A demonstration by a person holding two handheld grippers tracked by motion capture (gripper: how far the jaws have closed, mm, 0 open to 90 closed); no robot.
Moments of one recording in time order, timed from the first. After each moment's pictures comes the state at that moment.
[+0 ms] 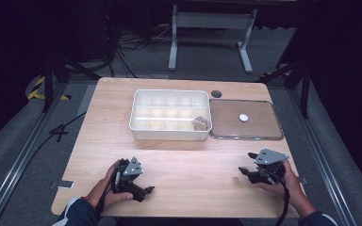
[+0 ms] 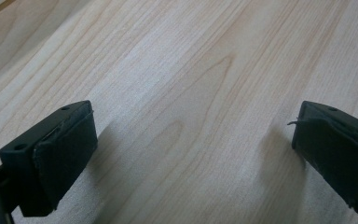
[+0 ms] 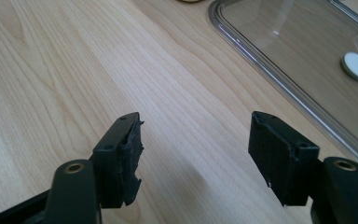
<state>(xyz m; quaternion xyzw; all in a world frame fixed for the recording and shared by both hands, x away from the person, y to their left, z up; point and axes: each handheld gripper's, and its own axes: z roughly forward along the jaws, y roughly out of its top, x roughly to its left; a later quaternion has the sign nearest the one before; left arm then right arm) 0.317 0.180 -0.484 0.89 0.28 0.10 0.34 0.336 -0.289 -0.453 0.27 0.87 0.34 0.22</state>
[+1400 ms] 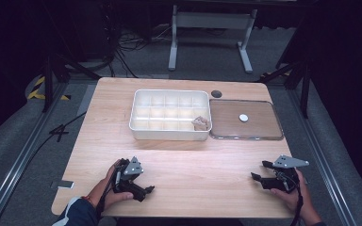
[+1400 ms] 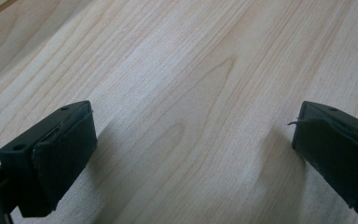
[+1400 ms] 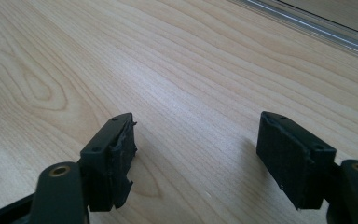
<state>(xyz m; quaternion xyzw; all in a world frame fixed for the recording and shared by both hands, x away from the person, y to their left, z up) 0.318 0.179 -0.485 0.89 0.28 0.10 0.34 0.326 -0.341 -0.486 0.38 0.83 0.38 0.17</state>
